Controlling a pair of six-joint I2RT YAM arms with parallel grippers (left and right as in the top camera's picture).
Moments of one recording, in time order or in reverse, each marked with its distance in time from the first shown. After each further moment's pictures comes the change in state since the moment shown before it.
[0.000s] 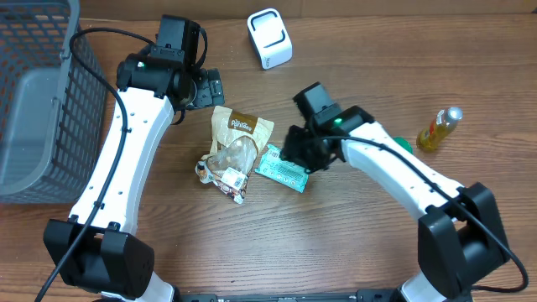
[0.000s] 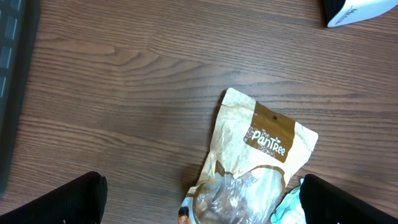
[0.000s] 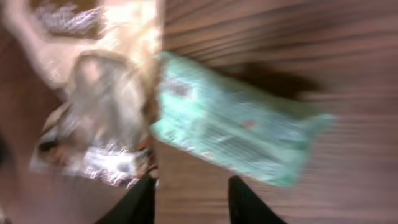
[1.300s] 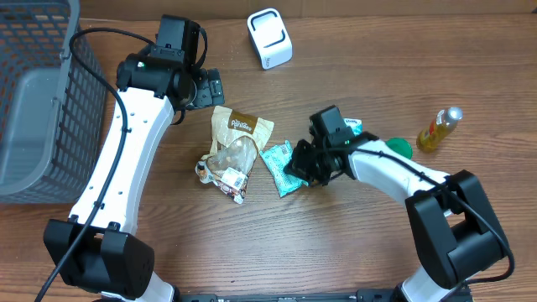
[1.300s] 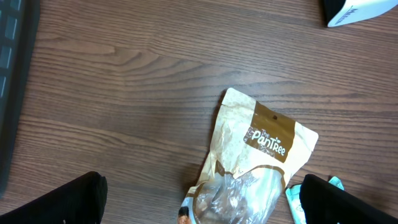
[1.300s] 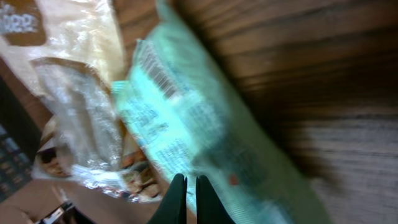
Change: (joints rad) left arm 0.000 0.000 0.000 0.000 0.000 0.000; right arm -0.067 0.030 -0.257 0.368 -0.211 0.098
